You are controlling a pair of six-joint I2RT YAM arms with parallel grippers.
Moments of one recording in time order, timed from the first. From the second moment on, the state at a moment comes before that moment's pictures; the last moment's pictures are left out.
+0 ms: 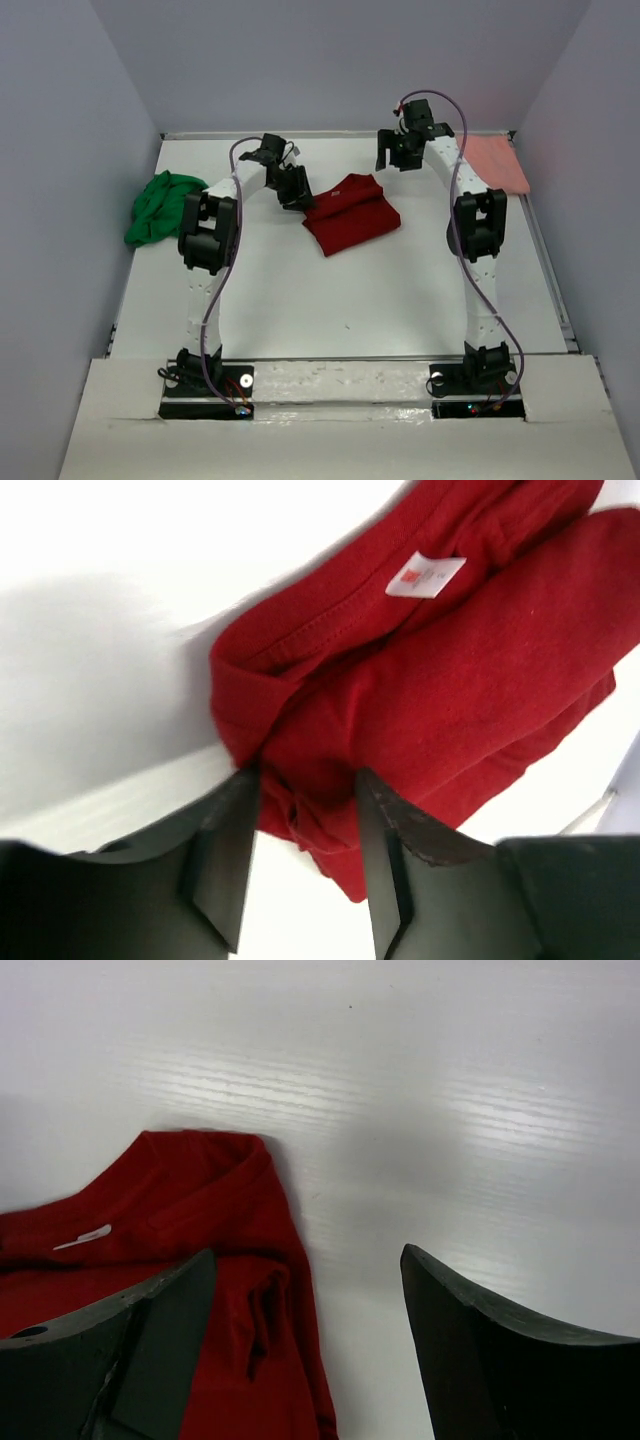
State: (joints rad) left arm -0.28 2.27 1.81 -0.62 0.51 -0.49; right arm 0.21 2.44 2.33 -0.79 -0.15 0.18
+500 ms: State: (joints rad) left arm -0.40 1.92 1.75 -0.63 0.10 -0.48; right arm 0.24 2.06 1.94 -0.76 -0.14 0.22
